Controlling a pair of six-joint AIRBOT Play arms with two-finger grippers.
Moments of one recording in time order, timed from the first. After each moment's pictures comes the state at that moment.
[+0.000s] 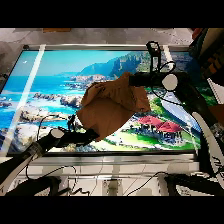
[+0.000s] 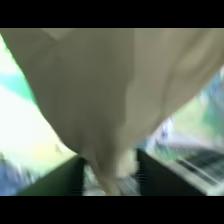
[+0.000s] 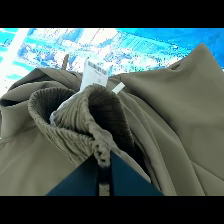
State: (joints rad) left arm -0.34 -1.19 0.43 0.46 -0.60 -1.36; right arm 0.32 -1.36 1.41 -1.31 0.74 1.53
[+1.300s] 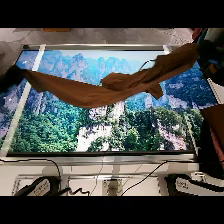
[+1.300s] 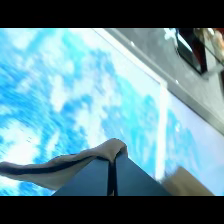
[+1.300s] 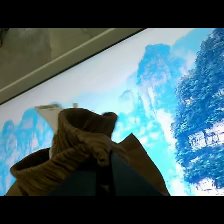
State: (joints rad) left arm 0.43 -1.12 1.14 0.66 -0.59 -1.21; right arm -0.29 -1.33 1.68 -1.26 0.84 1.72
